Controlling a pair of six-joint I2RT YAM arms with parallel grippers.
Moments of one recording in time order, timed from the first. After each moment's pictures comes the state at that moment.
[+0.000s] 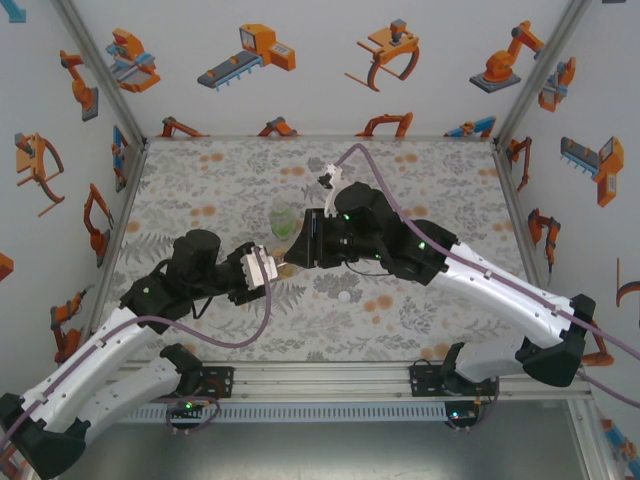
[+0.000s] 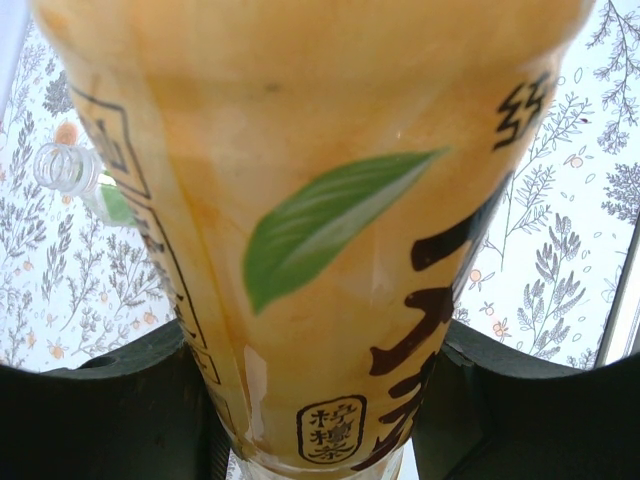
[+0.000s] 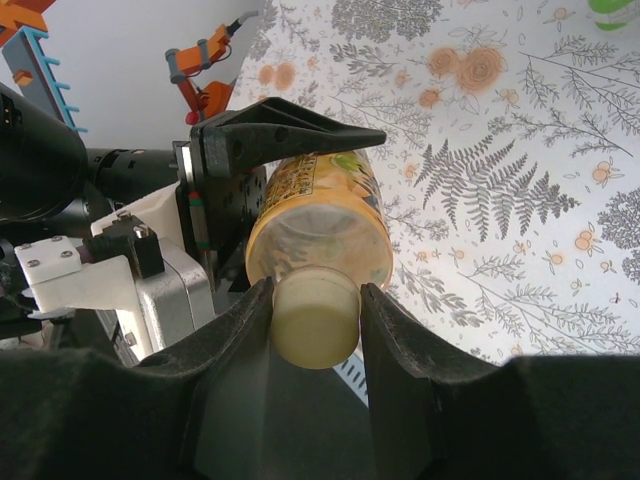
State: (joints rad) left arm -0.71 0.77 0.77 -0.58 0.30 0.66; right arm 1.05 1.32 1.43 -0.62 -0.08 0.77
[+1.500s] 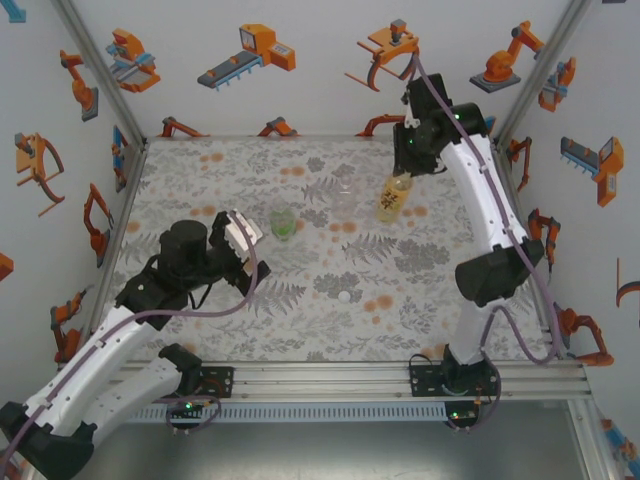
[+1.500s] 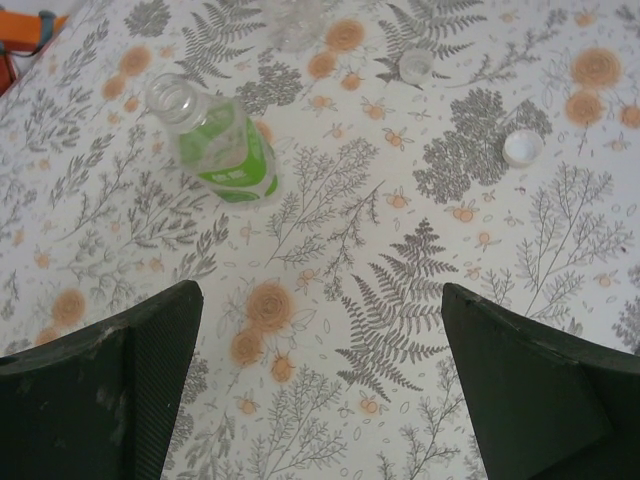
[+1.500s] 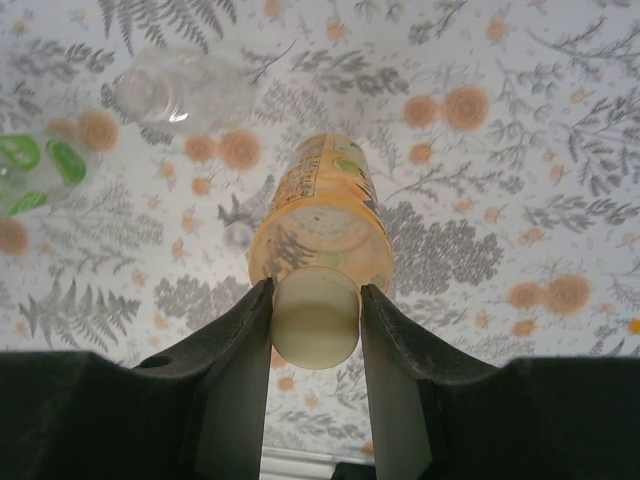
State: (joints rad) left arm -0.61 0.78 0.80 -0.47 0.20 0.33; right arm 0.31 1.93 2.27 -1.33 0.04 0.21
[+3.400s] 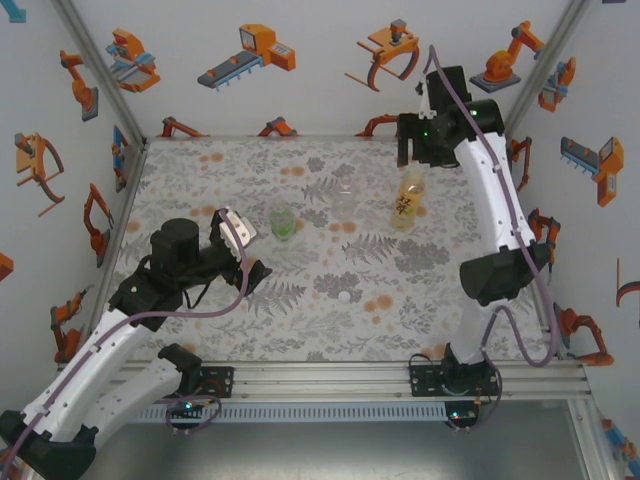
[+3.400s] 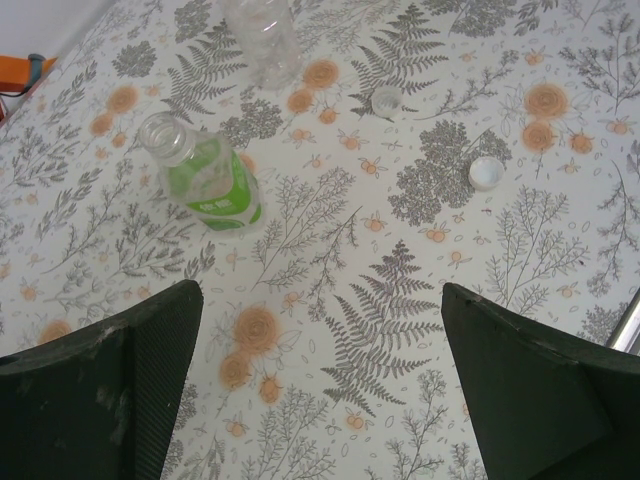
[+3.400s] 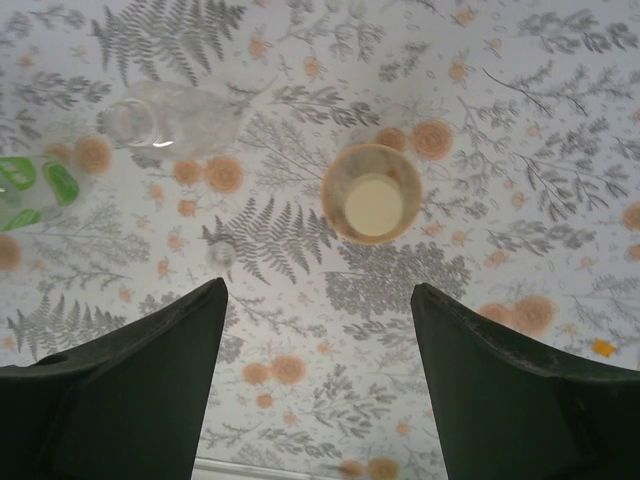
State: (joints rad) left arm -0.59 0.75 0.82 -0.47 0.29 0.34; right arm 0.26 1.86 2.23 -1.28 -0.01 0.14
